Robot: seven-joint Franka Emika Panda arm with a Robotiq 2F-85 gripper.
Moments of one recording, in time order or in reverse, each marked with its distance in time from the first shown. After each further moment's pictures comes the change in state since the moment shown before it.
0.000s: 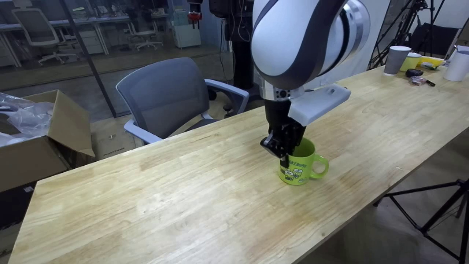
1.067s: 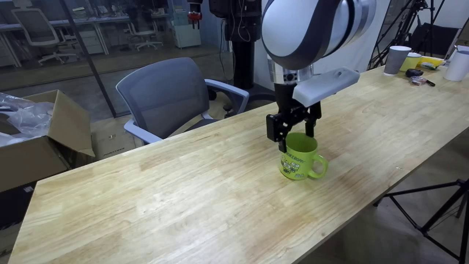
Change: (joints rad) arm -0.001 -0.020 -0.068 0.040 -0.039 -0.070 0.103
